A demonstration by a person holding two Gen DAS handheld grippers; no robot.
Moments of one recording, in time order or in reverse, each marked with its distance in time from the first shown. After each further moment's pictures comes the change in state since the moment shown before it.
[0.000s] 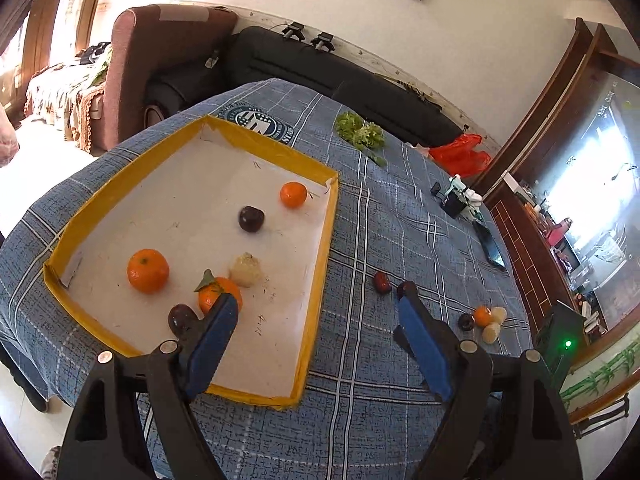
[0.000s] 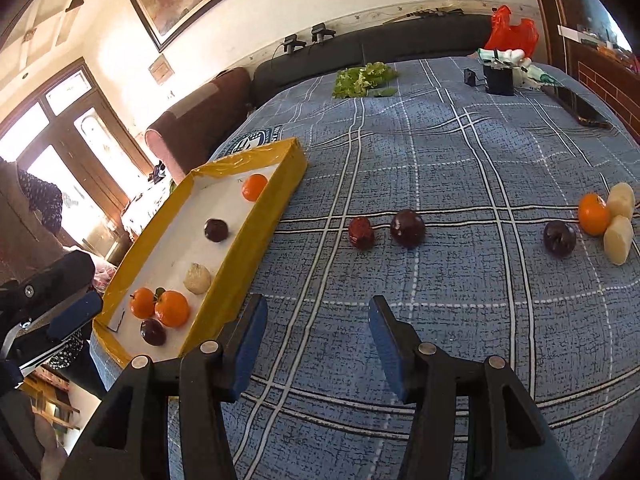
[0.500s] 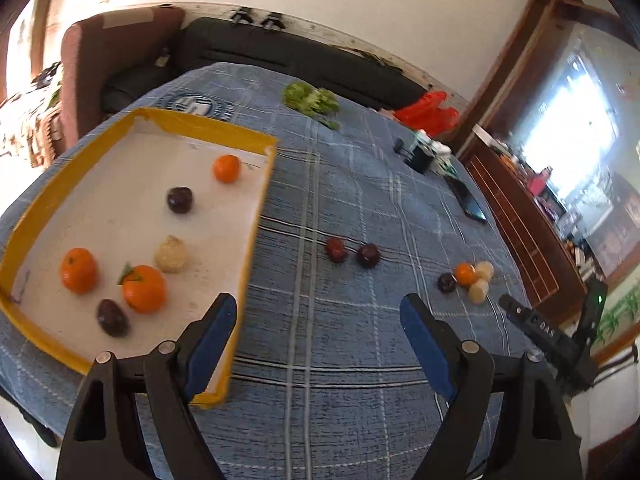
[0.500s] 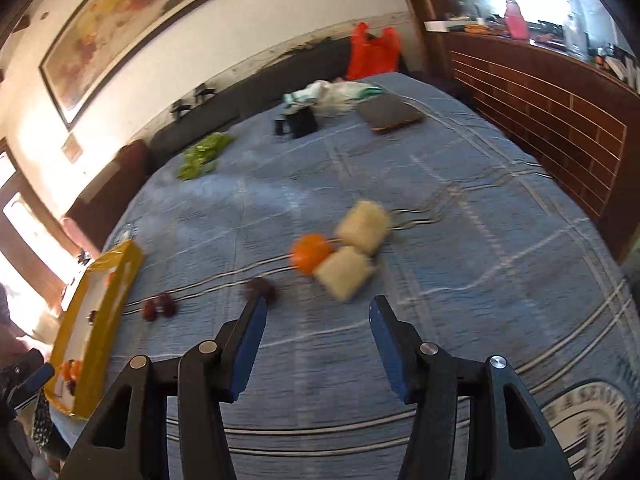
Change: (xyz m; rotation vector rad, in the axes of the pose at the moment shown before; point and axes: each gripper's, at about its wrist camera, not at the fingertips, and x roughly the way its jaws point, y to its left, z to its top) left arm 0.035 -0.056 -0.024 0.173 0.083 -0.072; right arm -0.099 -0.182 0.005 0.242 -0.144 -0.271
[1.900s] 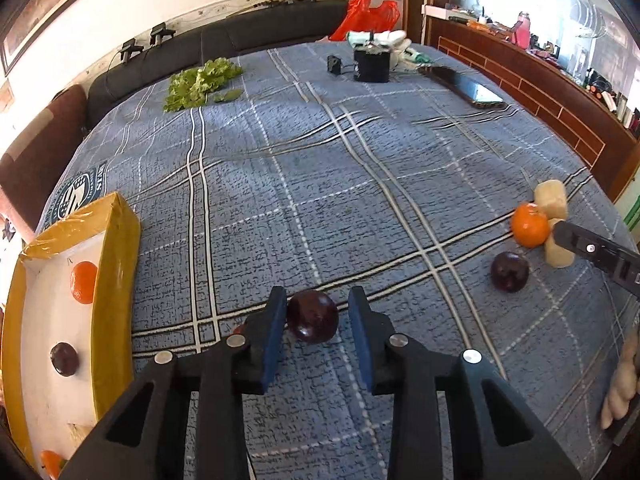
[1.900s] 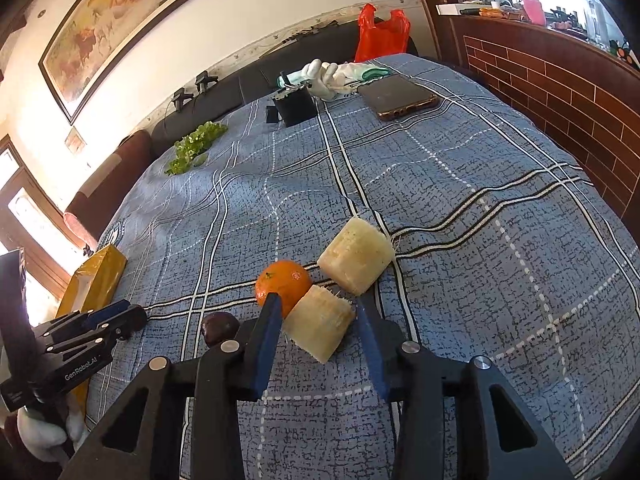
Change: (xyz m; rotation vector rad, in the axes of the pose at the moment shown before) left arm 0.170 -0.092 0.036 0.493 0.177 0.144; right arm 0.058 -0.011 0.022 -0.020 0.042 0.048
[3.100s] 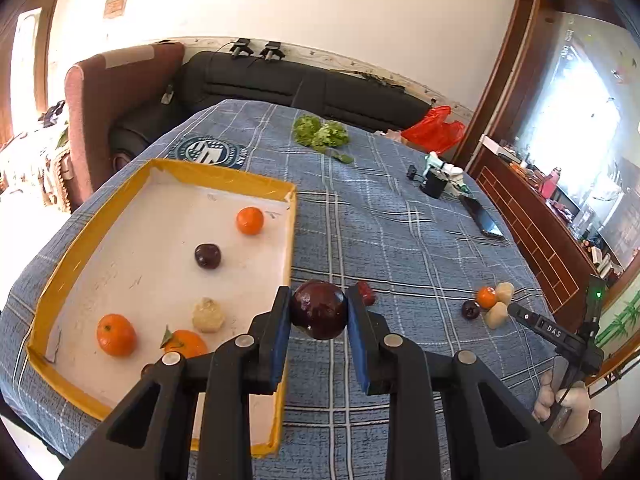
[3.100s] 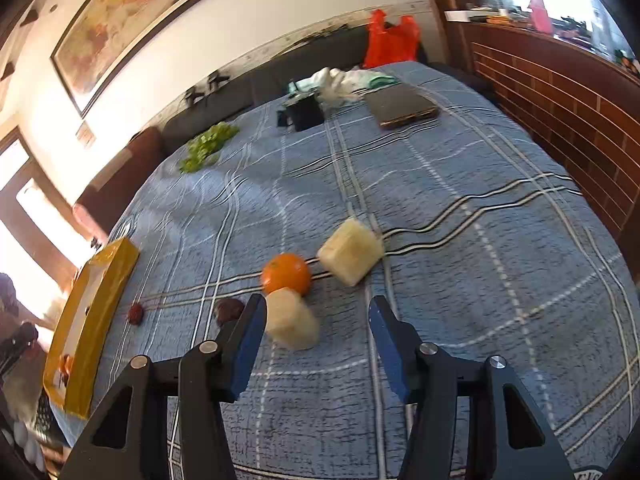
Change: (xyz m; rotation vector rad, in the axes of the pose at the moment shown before) left arm -0.158 0.111 -0.092 -0.451 -0.258 -0.035; right arm -0.019 0.006 -0.004 -0.071 0.011 0.024
